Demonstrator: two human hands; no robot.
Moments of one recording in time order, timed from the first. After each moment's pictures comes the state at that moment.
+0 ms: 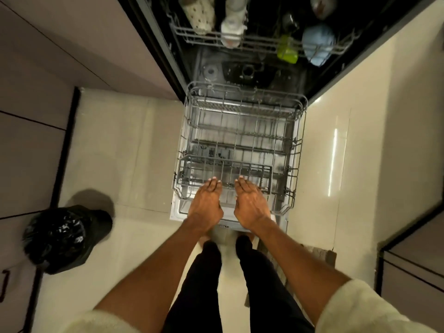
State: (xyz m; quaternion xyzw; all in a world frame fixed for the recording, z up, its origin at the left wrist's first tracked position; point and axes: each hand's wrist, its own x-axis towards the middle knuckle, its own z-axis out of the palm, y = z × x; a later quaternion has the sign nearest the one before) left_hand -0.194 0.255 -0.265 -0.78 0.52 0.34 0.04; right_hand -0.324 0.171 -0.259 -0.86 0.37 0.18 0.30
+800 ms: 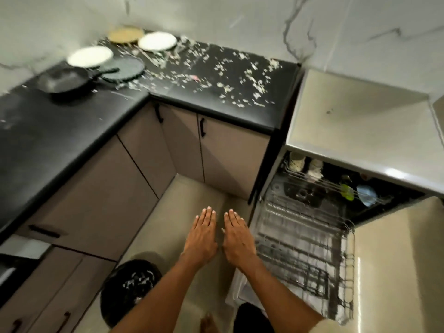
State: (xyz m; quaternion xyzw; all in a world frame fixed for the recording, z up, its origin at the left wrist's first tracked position) left_hand 0.095 0.459 -0.013 -0.87 0.44 0.19 -0.07; right_hand 0.005 0.362 -0.028 -0.94 0.27 0.03 0.20
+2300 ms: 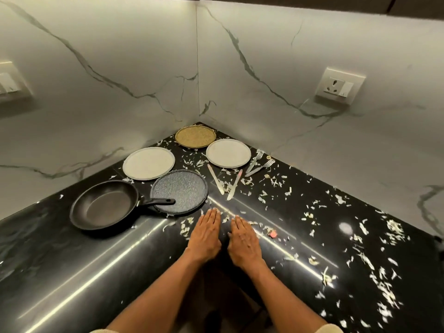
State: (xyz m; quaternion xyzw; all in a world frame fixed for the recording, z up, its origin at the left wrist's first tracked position) left_hand 0.743 0.236 0.063 -0.93 0.35 0.07 -0.08; right_hand 0.670 0.111 0.047 -0.98 0.14 -0.05 0.14
